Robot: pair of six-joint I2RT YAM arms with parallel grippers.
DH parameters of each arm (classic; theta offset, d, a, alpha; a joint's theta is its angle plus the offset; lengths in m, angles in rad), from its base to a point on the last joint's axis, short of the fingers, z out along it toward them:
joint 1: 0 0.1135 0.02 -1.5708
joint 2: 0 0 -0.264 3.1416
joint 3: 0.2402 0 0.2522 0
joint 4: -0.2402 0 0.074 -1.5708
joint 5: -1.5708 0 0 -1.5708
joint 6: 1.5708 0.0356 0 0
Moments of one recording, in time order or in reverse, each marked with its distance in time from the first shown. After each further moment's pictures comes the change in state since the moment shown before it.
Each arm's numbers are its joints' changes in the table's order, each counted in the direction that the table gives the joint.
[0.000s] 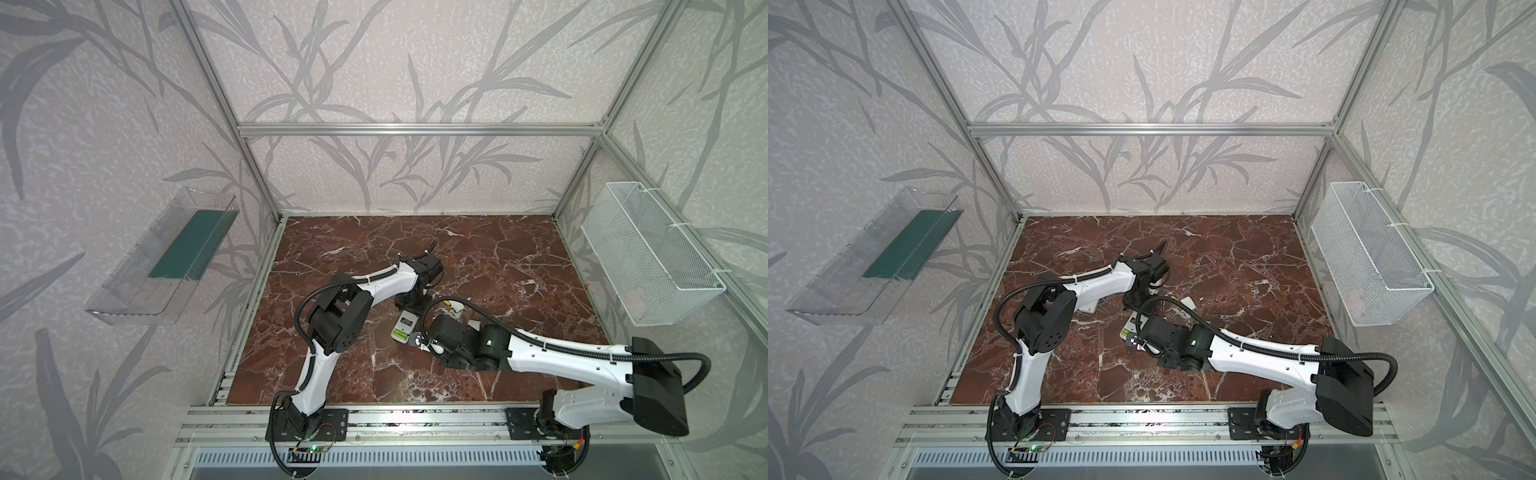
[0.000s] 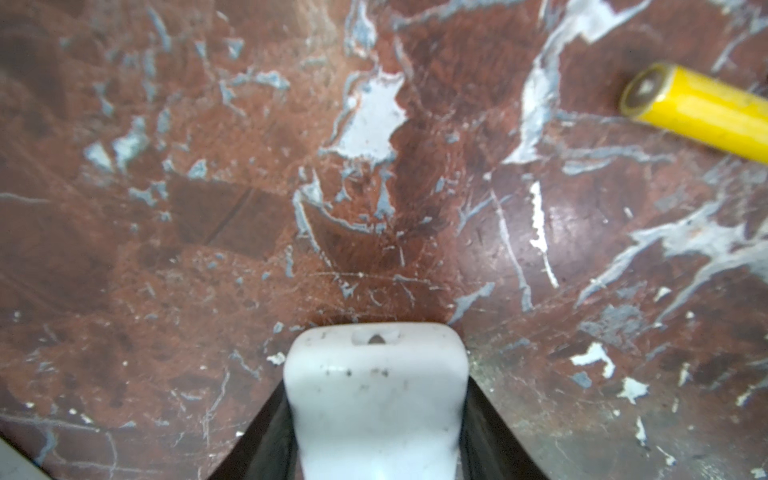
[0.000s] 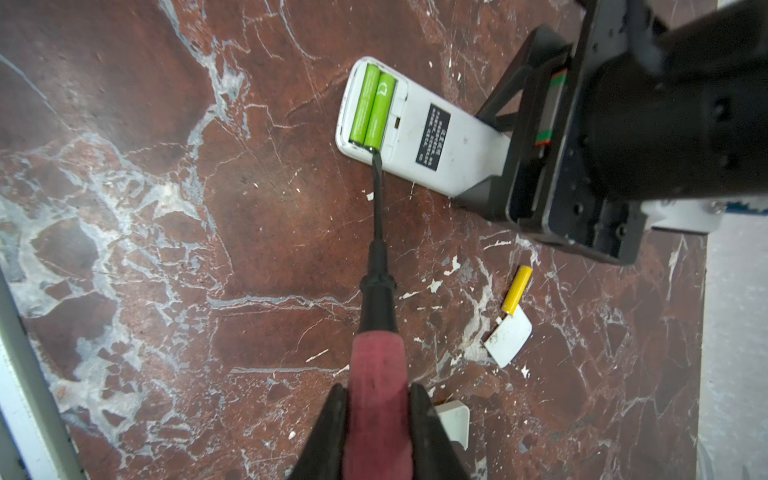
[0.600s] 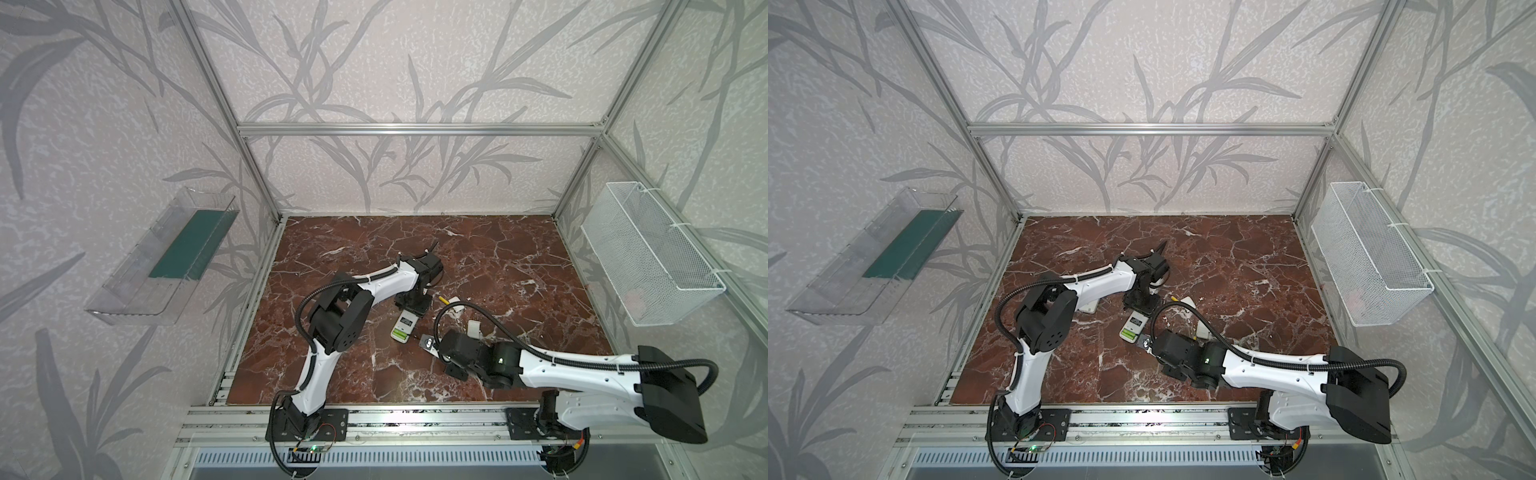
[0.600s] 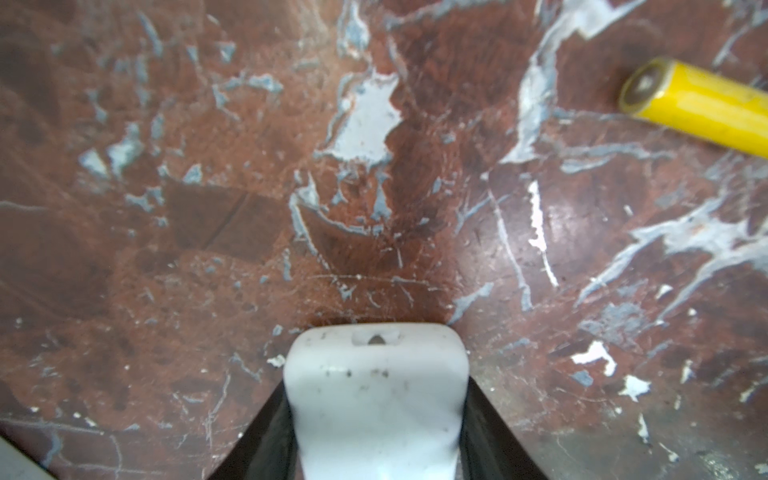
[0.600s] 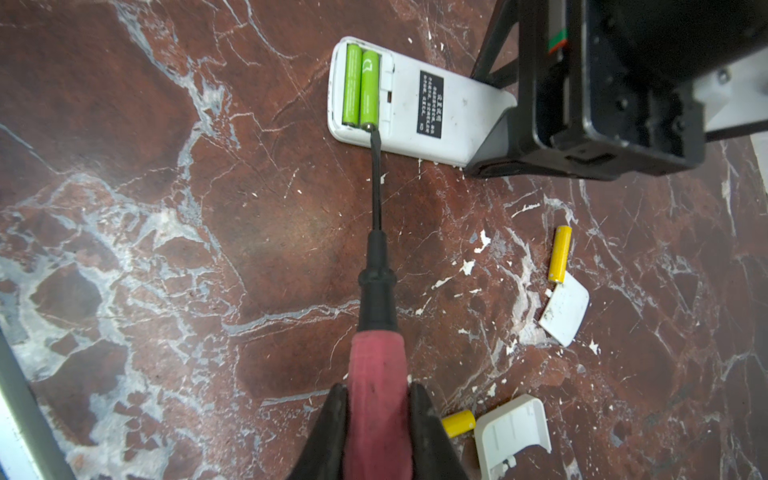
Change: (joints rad) left arm 0.003 0.009 0.015 -0.016 -0.003 0.016; right arm 0.035 -0.101 -0.228 0.232 -0.039 0.219
